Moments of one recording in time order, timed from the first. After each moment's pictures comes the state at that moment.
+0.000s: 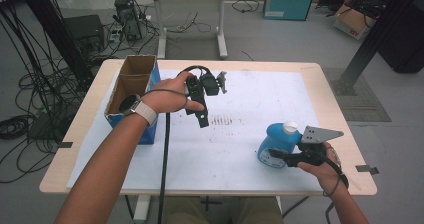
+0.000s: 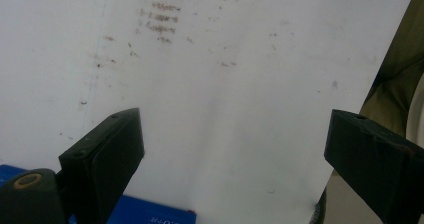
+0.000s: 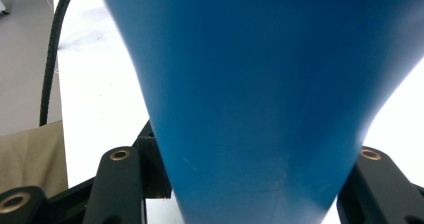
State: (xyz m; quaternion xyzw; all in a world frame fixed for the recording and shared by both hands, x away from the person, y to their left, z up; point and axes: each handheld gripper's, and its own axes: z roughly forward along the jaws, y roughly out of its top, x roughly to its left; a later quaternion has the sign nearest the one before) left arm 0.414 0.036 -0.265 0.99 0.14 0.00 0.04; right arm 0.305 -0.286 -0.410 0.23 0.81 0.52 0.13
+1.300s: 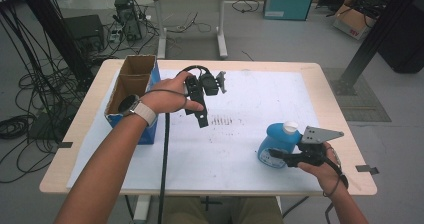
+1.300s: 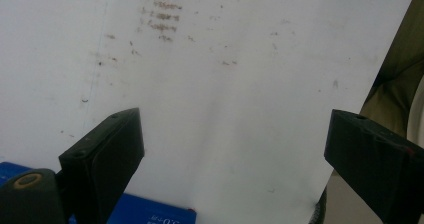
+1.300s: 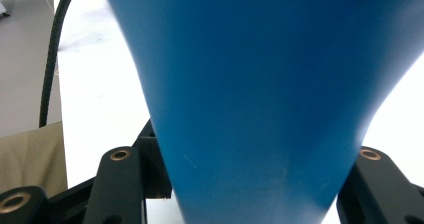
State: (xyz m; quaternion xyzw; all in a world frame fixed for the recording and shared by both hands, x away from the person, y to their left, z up) left arm 0.413 0.038 -0.264 0.99 0.14 0.00 0.04; right arm 0.305 -0.286 -0.411 0.23 0.81 0.53 0.13
